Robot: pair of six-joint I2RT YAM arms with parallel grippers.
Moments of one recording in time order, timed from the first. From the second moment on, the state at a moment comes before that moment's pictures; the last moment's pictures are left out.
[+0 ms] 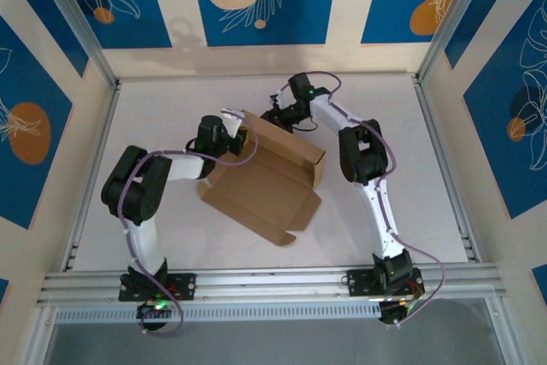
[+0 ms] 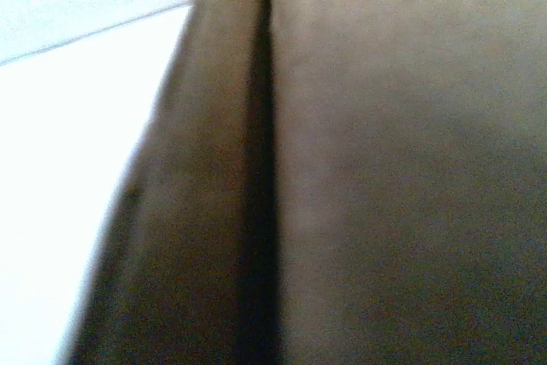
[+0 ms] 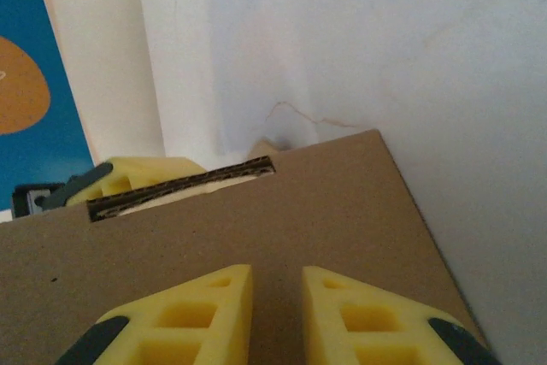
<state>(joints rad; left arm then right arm) -0.39 1.89 0.93 0.52 0.16 0.07 0.39 2.49 2.11 -0.76 -0.99 0.50</state>
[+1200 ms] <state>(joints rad) -0.46 1.90 0.96 0.50 -0.05 0.01 0.39 2.49 2.14 -0.75 -0.95 0.56</state>
